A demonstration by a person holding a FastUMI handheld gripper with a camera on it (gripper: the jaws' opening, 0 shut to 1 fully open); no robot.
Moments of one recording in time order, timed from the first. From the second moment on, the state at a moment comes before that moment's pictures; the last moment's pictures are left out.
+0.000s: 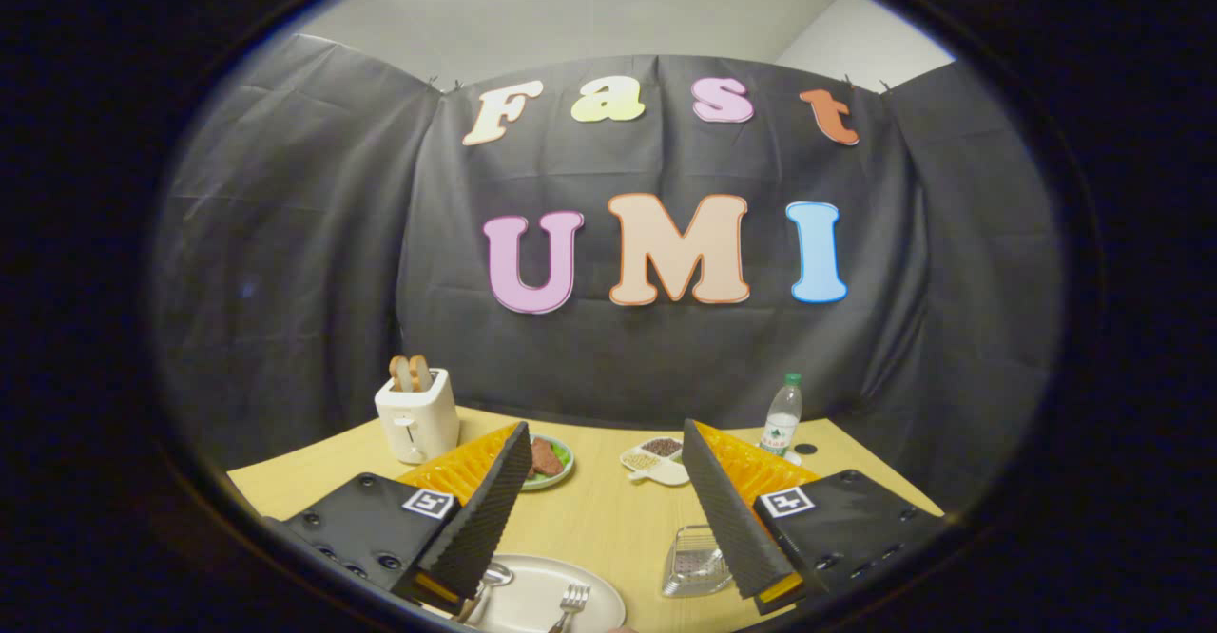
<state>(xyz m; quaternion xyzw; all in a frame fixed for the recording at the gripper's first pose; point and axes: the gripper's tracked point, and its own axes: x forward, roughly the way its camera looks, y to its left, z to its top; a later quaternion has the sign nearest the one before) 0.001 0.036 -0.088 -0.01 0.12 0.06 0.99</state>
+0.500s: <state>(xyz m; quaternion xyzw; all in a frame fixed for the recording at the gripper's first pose) -0.023 0.042 -0.166 -0.03 0.24 0.08 0.97</state>
